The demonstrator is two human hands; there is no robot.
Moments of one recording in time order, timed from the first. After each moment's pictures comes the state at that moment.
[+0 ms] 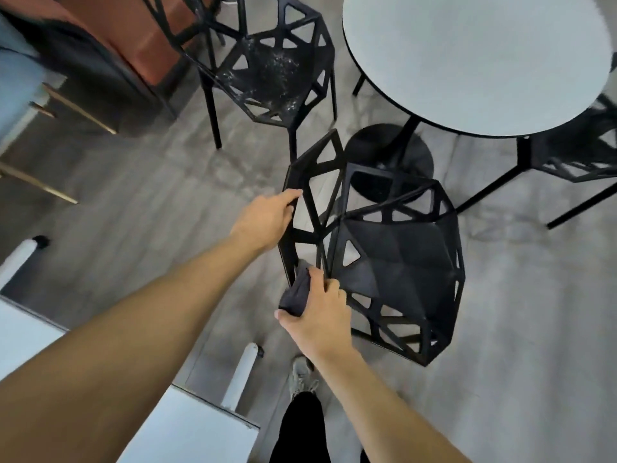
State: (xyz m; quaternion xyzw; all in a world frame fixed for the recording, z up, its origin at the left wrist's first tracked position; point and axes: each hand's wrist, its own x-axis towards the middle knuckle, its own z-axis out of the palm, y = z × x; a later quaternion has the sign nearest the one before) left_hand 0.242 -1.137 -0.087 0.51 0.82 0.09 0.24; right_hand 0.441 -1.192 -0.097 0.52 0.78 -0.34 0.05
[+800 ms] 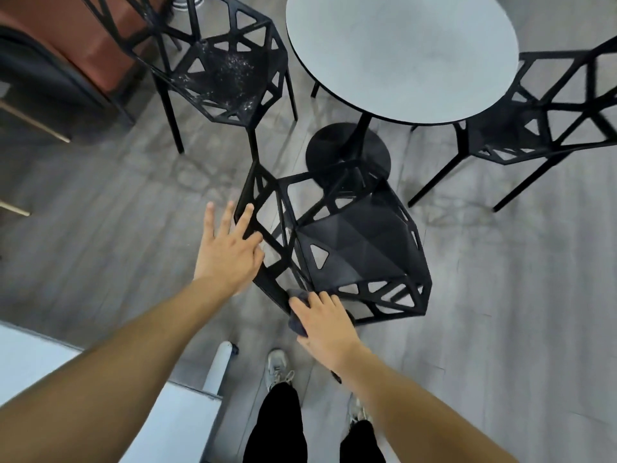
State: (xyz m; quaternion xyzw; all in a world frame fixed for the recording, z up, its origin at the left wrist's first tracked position) left_hand 0.329 -1.207 -0.075 0.60 0.78 -0.17 0.05; right_hand 0.558 -1.186 -0.124 0.27 0.94 -0.15 0.12
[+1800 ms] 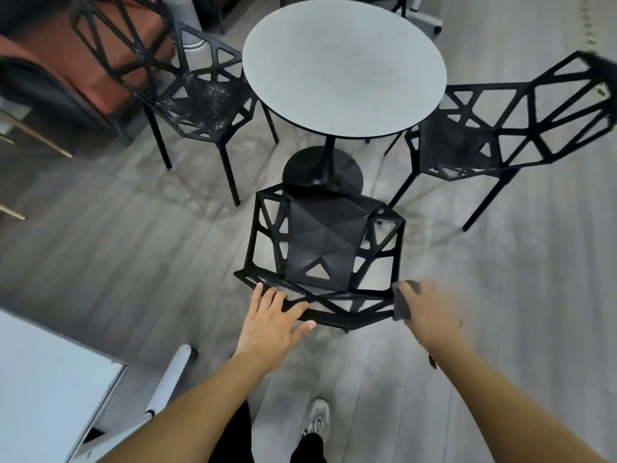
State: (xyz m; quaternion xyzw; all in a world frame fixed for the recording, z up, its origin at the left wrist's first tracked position) left_hand 0.624 -1.209 -0.094 0.61 0.78 -0.06 0.14; right_hand 0.879 -1.014 -0.086 0.46 0.86 0.00 0.22
